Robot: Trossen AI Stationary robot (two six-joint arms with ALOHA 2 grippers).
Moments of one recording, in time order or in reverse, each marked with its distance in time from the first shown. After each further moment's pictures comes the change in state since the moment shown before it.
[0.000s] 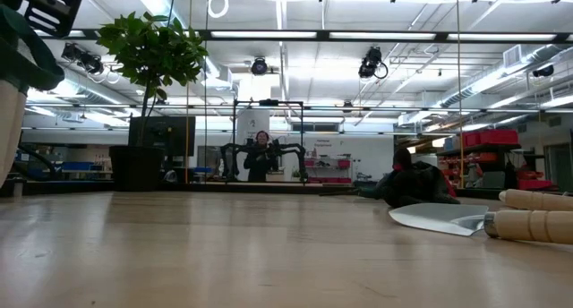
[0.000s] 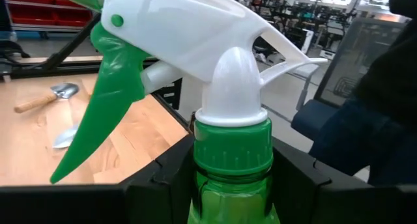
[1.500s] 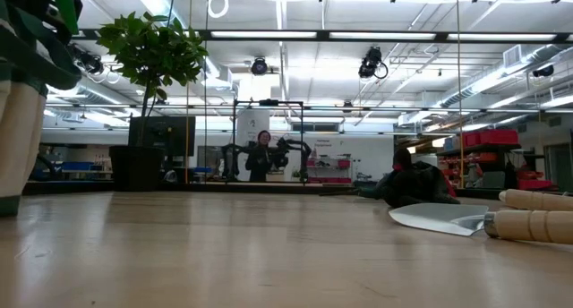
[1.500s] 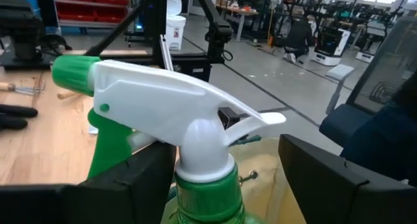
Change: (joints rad) left arm -0.070 0.001 0.000 -0.036 -0.193 -0.032; right arm 0.000 0.000 0.000 0.000 0.000 0.000
